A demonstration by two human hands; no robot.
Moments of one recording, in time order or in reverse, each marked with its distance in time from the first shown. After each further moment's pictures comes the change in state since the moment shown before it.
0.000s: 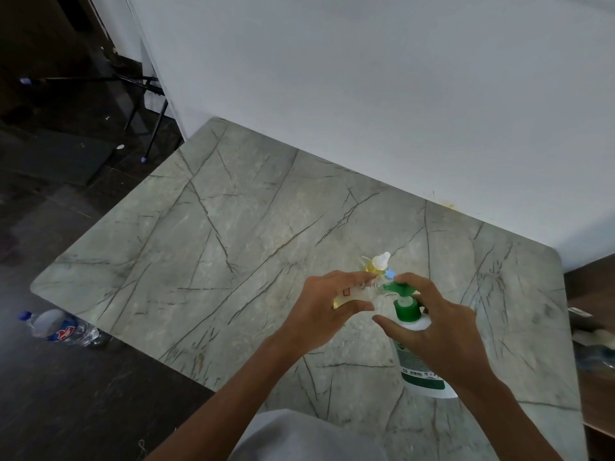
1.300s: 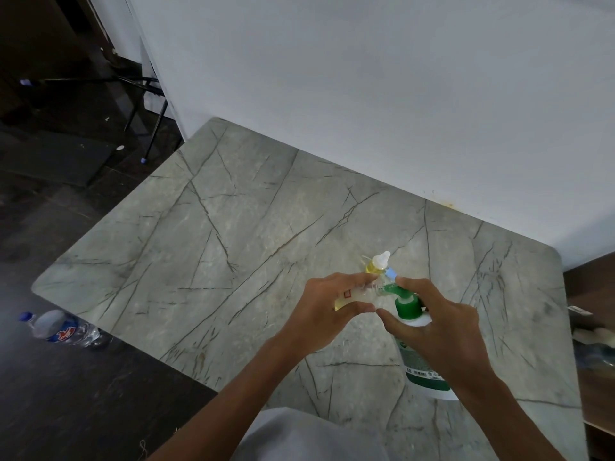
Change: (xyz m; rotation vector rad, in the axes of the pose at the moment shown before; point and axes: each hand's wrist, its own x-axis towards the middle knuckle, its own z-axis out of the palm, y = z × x) left_hand -0.004 0.003 0.001 -0.007 0.005 0.020; right_hand -0.002 -0.004 0.000 -0.029 0.056 -0.027
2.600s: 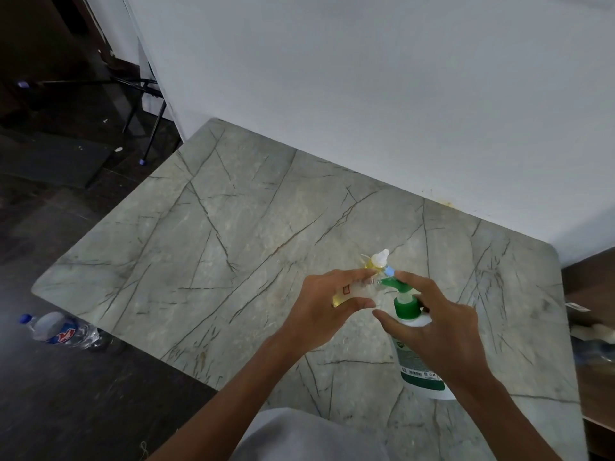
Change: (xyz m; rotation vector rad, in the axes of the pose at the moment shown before) left_hand -0.001 0.001 -0.001 -0.035 0.034 -0.015; right_hand -0.006 -0.004 0.001 0.023 0.031 0.013
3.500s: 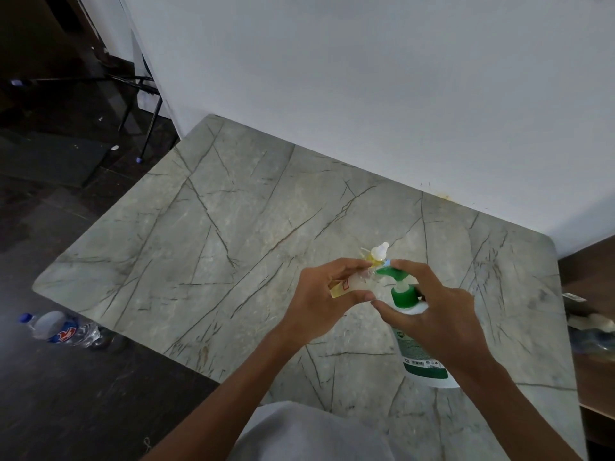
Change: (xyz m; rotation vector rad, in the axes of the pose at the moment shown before) left_hand -0.002 0.000 -0.002 -0.144 0.013 -0.080; right_hand 0.003 -0.006 -0.005 -0.038 -0.029 -0.047
